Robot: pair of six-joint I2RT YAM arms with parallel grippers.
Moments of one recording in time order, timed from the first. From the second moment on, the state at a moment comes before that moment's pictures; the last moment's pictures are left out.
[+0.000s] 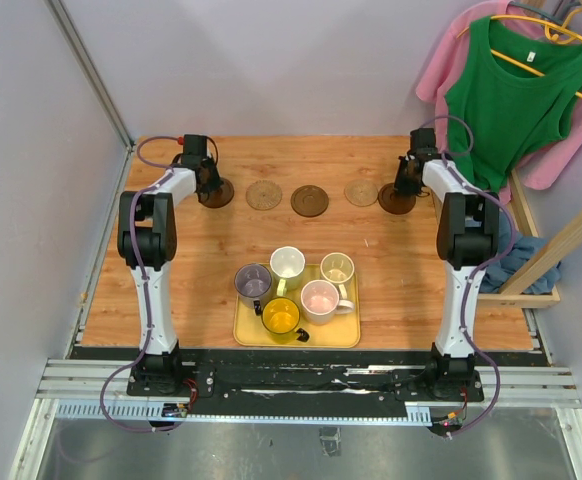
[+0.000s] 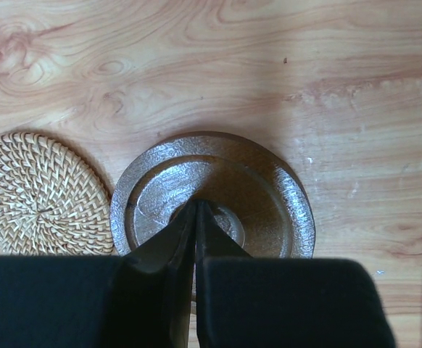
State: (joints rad) left arm -0.06 2.24 1.66 -0.24 -0.04 -0.38; right arm 0.02 2.28 1.82 -0.52 -0.04 0.28
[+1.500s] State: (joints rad) left arm -0.09 2.09 1.45 -0.08 0.21 -0.44; right arm 0.19 2.08 1.69 -0.55 -0.03 0.18
